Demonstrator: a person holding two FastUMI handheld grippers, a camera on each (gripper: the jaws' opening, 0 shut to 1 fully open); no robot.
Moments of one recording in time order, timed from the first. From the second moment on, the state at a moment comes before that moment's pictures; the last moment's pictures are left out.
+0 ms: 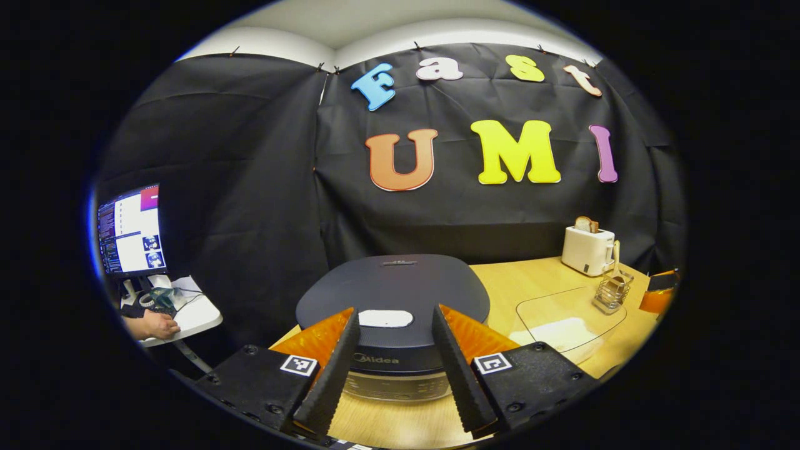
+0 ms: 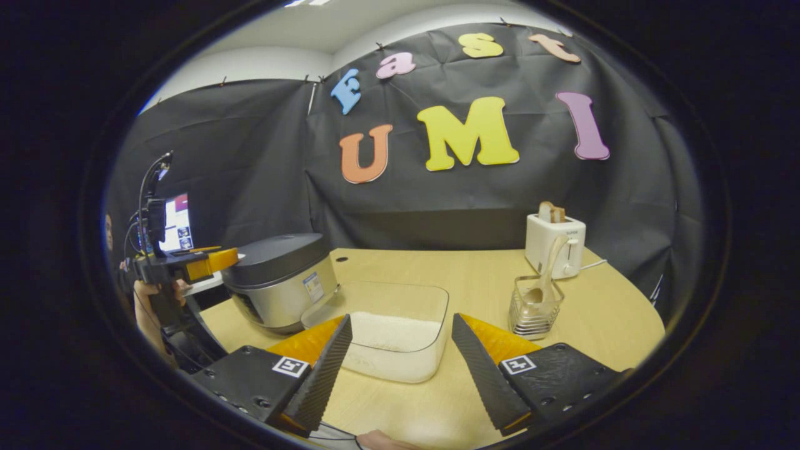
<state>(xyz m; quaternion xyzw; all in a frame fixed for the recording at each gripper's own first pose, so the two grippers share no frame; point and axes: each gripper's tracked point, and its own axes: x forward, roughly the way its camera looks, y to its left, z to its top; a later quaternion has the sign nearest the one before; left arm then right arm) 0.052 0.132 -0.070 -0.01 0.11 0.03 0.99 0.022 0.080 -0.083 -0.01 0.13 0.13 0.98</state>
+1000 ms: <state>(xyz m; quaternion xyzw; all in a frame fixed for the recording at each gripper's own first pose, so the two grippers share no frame) -0.010 -0.035 -0.030 0.00 0.10 -0.06 0.99 -0.025 0.004 -0.007 -0.03 0.02 0.00 1.00</state>
